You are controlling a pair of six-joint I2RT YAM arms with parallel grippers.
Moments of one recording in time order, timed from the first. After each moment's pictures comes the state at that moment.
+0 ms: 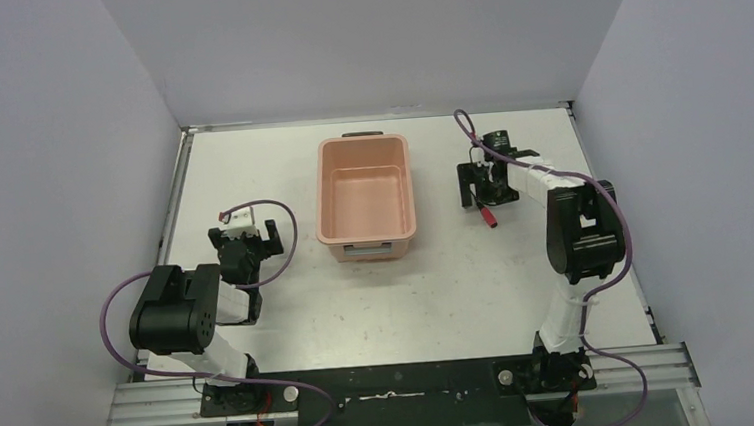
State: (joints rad) left arm -0.06 1.61 0.23 1.18 -0.17 -0.04; right arm 0.14 1.92 1.32 -0.49 0.00 0.06
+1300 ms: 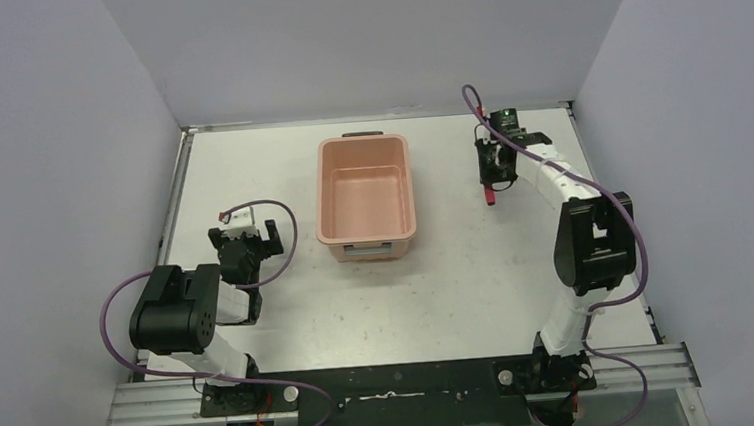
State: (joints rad) left arm -0.06 1.61 0.23 1.18 -0.17 -0.04; right arm 0.14 1.83 1.38 -0.57 0.04 0.06
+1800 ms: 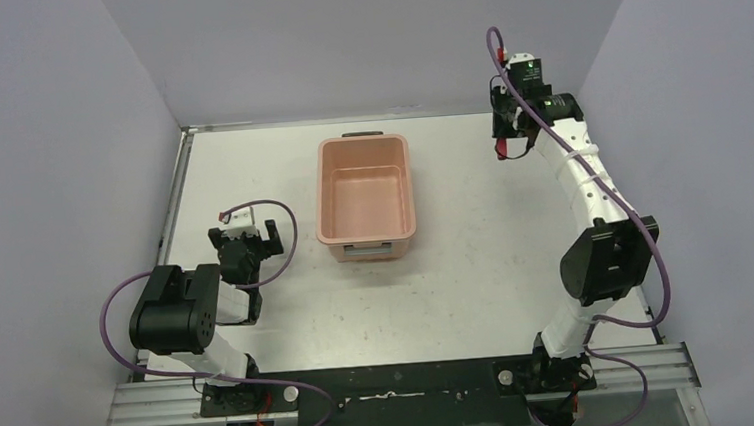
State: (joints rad) left arm -0.06 1.61 0.23 1.18 -0.17 -0.04; right arm 0.14 1.74 1.75 -0.78 0.12 0.09
